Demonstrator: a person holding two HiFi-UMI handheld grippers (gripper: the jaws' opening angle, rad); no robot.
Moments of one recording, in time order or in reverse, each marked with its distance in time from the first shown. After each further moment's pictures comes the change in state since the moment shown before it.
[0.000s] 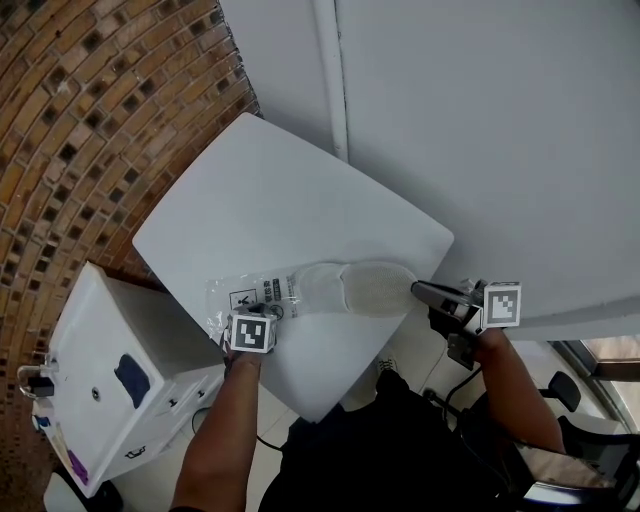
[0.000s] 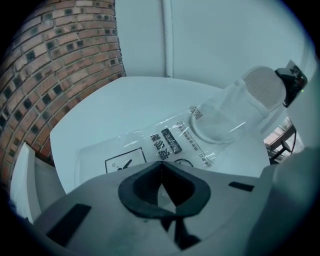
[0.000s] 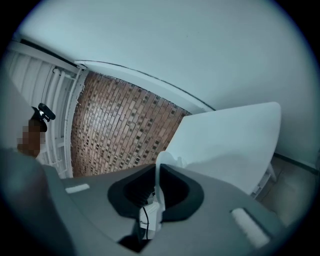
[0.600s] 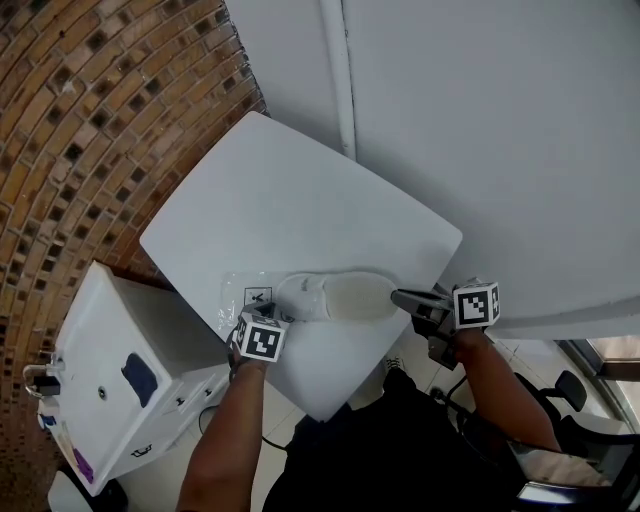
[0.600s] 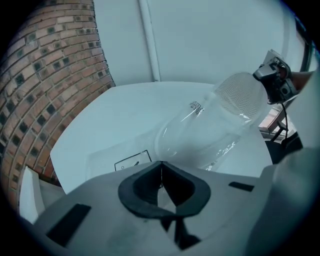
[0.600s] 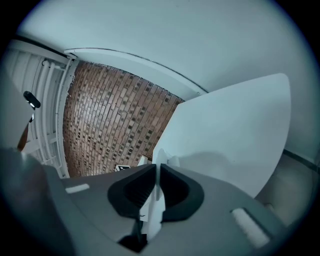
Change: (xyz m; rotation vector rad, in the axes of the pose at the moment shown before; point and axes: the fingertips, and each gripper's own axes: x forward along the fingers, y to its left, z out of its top) left arm -0.008 -0.010 -0.001 0.166 -0.005 -0.003; right arm 0.050 -0.030 -0.042 0.028 0.099 -0.045
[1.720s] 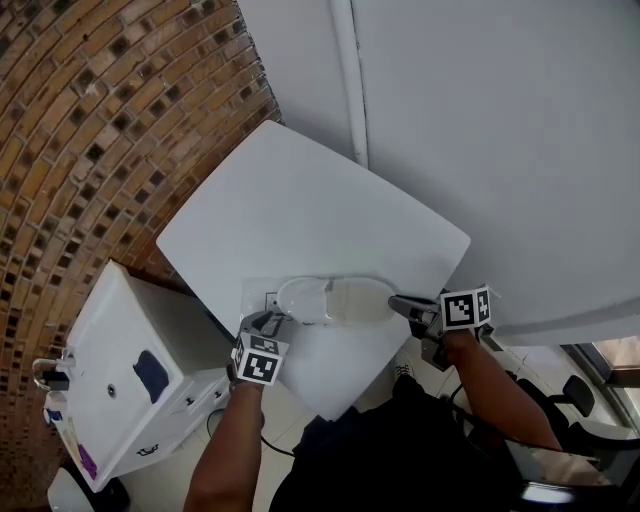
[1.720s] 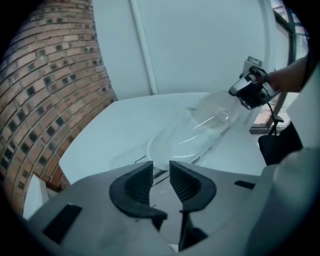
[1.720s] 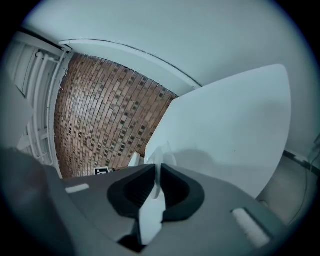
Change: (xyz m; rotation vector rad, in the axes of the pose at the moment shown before) left arm -0.049 0.002 -0.011 0.085 -0.150 0.026; right arm 0.024 -0.016 -0.022 -0.001 0.025 -0.088
